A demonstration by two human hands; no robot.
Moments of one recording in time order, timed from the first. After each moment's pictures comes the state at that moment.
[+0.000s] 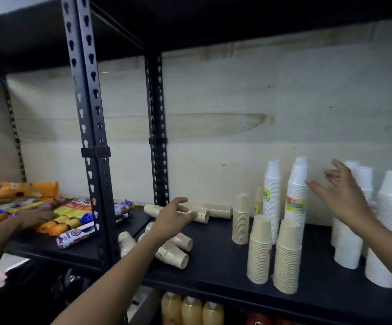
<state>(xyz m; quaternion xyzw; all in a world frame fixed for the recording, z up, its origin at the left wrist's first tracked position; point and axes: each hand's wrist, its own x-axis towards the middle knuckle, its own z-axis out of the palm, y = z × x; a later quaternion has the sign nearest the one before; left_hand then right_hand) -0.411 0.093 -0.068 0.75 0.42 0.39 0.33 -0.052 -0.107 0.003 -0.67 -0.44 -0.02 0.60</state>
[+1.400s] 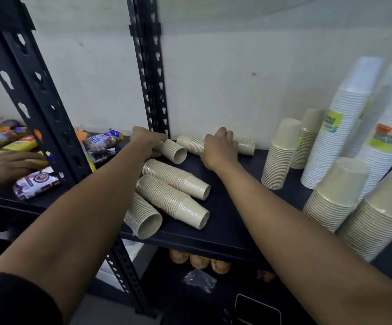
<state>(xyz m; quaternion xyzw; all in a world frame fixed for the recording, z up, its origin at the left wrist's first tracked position) -0.424 0.325 -0.113 0.52 0.63 0.38 0.43 -0.256 0.193 -0.124 -0.81 -0.56 -0.07 0.16</state>
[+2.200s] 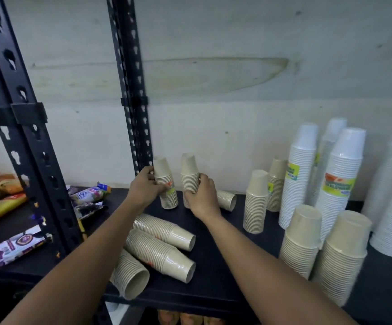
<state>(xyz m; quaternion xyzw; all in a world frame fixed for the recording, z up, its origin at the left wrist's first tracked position) -0.413 0.280 -0.101 0.70 0.44 0.41 0.39 -0.261 0.170 -0.114 -0.70 -0.49 0.10 0.50</state>
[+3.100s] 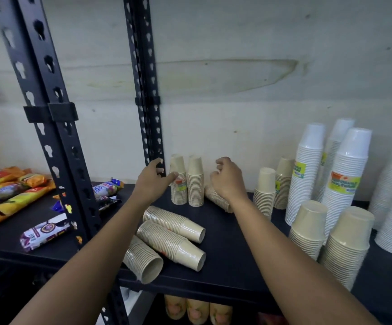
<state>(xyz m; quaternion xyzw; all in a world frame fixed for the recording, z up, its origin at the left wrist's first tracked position) -0.432 0.228 -0.066 0.73 0.47 0.40 0.30 -0.227 0.161 -0.077 -0.71 -0.50 0.05 0.49</state>
